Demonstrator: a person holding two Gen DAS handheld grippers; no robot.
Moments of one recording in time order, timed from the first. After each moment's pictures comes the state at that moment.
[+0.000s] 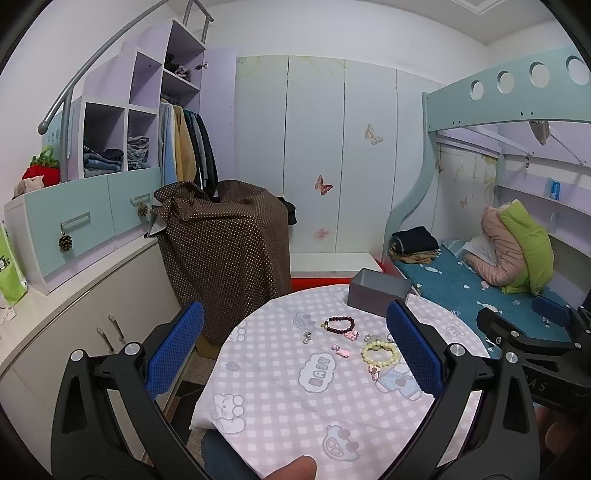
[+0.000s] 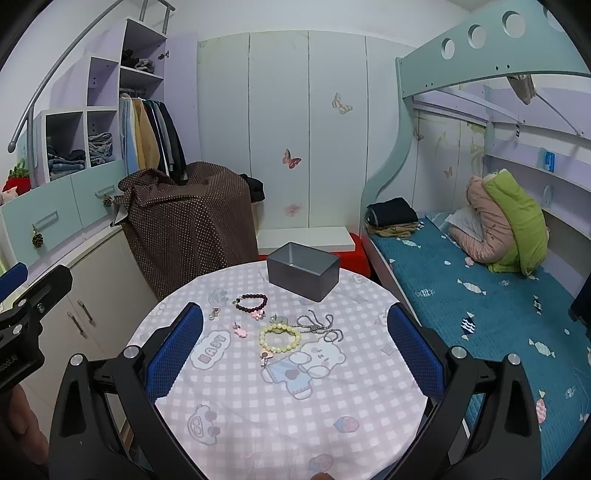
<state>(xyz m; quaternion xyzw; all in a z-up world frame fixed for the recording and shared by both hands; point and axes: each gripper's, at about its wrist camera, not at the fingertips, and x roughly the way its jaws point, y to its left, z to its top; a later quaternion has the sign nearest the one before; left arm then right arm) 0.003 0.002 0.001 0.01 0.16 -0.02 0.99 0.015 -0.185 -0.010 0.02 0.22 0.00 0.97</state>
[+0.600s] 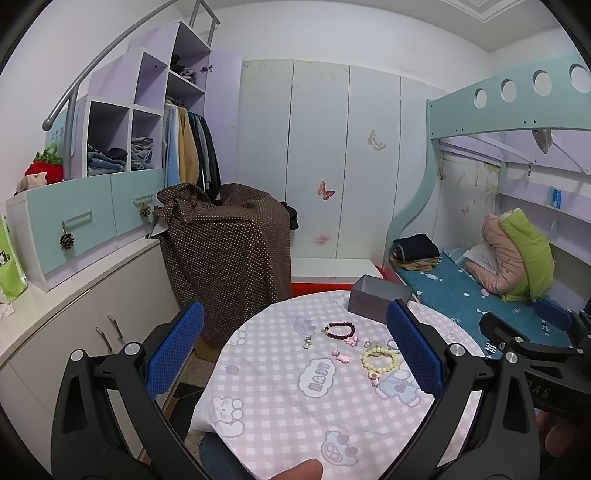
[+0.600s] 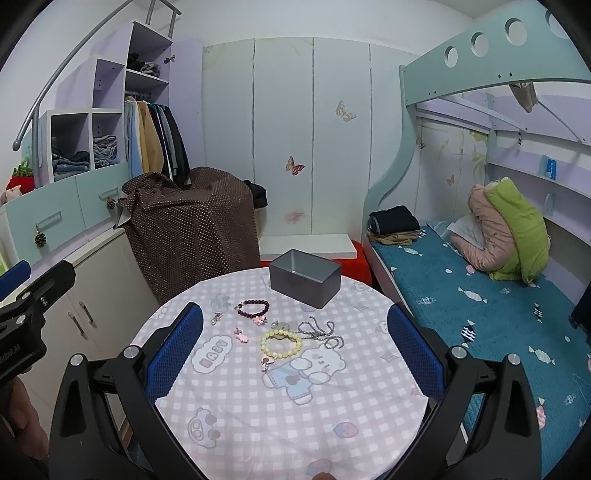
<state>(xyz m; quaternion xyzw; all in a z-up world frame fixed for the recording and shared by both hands) 0.001 0.007 0.009 0.00 0.15 -0.01 0.99 0.014 -0.183 -0.008 0.01 0.21 0.01 0.98</state>
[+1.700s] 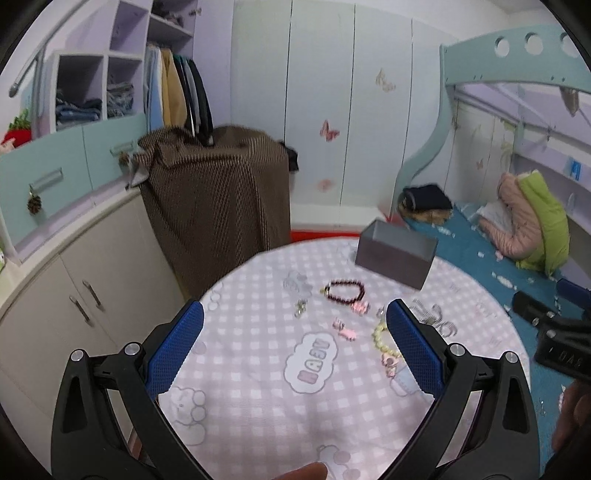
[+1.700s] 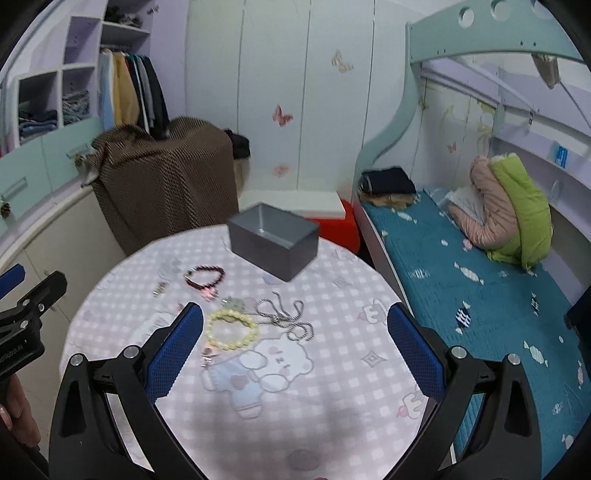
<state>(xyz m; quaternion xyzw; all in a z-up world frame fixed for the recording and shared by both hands) 0.127 -0.018 -0.079 0.00 0.27 0.00 0.96 0.113 -0.229 -0.069 -0.01 0.31 -0.01 0.95</state>
